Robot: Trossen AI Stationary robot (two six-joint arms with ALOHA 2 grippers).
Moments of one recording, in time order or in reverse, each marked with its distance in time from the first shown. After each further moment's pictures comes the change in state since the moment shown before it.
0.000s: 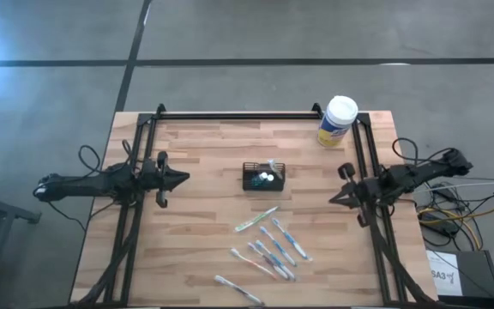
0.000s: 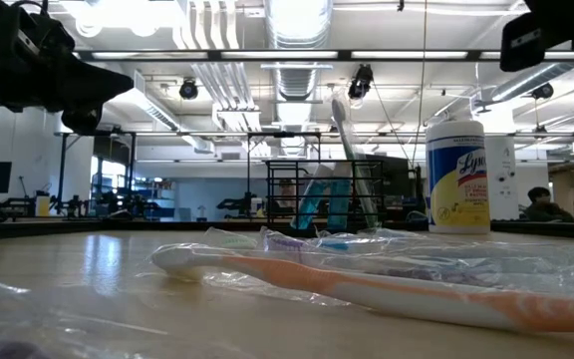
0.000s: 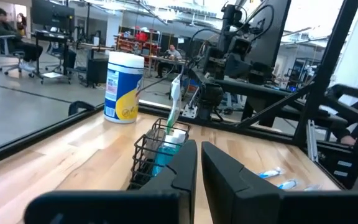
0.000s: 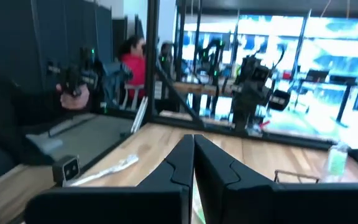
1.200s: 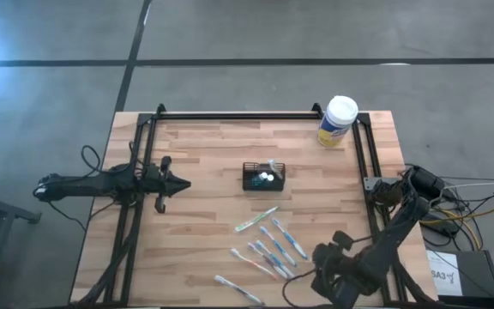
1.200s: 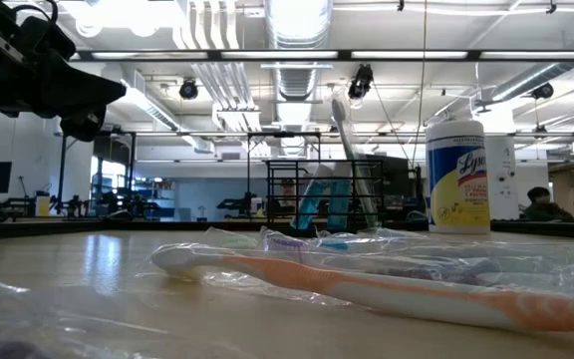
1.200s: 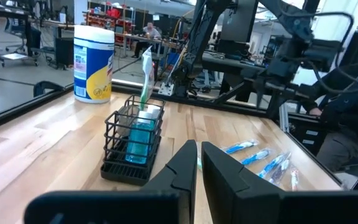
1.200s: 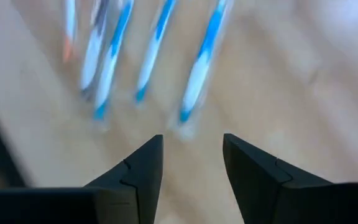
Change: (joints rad) left arm 0.000 0.000 0.000 -0.096 0.124 -0.002; right arm 0.596 1.609 1.149 -1.150 0.417 1.538
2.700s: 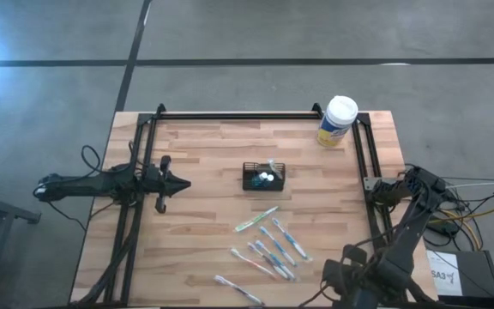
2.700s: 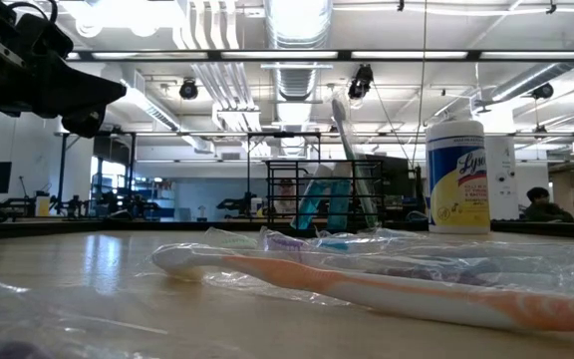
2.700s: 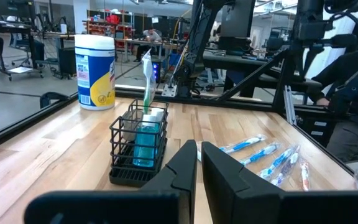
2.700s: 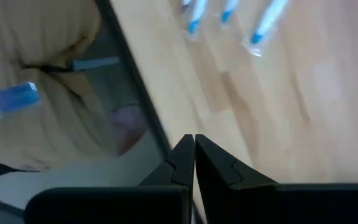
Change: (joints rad) left arm 0.000 0.000 0.000 0.000 -0.003 0.080; right arm 0.017 0.009 0.389 -0.214 -0.373 -0.115
